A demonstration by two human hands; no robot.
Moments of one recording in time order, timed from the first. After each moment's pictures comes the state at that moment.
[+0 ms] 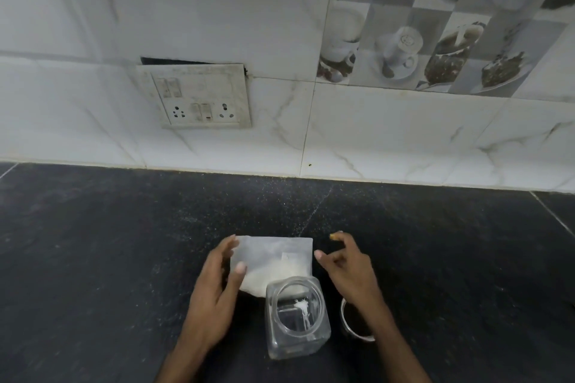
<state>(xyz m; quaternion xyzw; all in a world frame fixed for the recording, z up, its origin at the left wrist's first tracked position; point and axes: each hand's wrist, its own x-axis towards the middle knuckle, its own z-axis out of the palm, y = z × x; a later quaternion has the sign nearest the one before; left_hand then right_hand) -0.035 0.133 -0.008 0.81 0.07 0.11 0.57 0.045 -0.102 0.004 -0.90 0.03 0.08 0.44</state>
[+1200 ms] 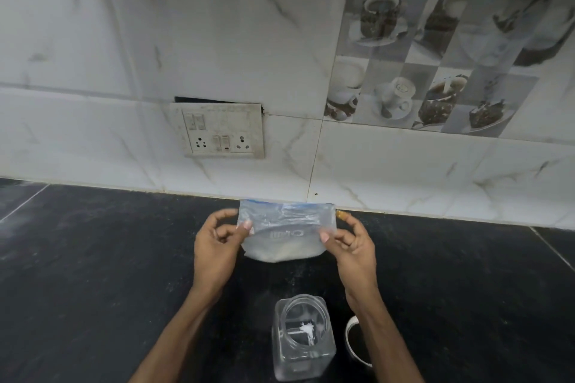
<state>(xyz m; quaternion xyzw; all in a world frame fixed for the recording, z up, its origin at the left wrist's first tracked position) 0.018 0.150 0.063 0.66 0.11 0.22 0.71 0.052 -0.065 0.067 -0.65 -0.01 -0.03 0.76</state>
